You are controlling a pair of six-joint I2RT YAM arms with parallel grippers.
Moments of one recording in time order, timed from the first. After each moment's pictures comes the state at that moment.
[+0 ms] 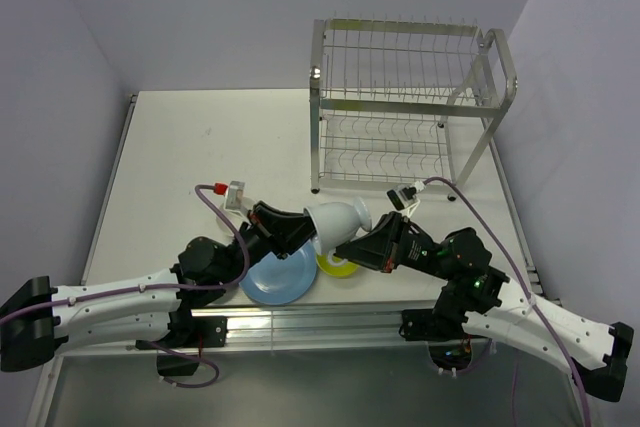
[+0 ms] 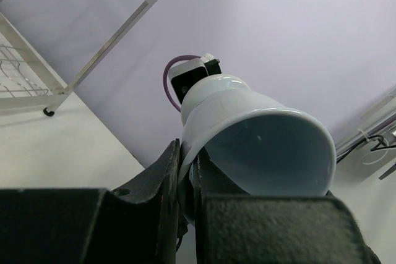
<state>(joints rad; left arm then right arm) -1.19 0.88 0.40 0.89 -0.19 -0.86 0.99 0.46 0.40 0.32 -0.27 1.38</state>
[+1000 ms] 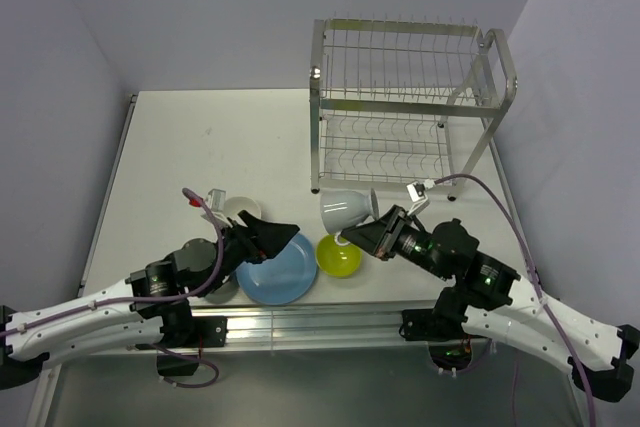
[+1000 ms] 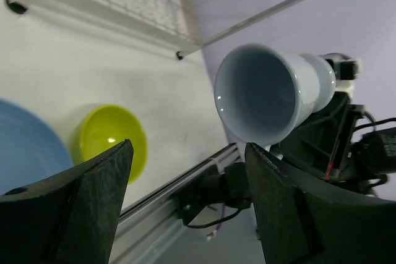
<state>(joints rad) -1.21 0.56 0.46 0.02 -0.47 -1.08 0.99 0.44 0.51 -0.17 0.05 1.12</state>
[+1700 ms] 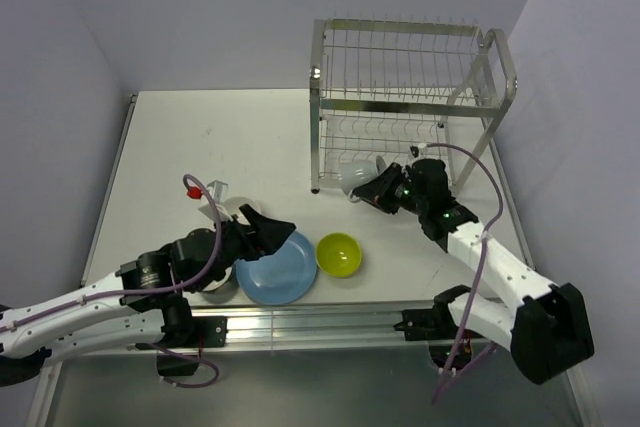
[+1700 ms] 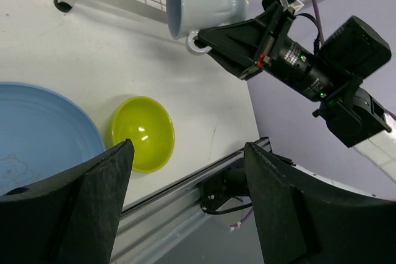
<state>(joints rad) -1.21 0.62 0.64 -0.28 -0.50 -1.08 0.36 1.00 0.58 -0.04 -0.32 1.01</state>
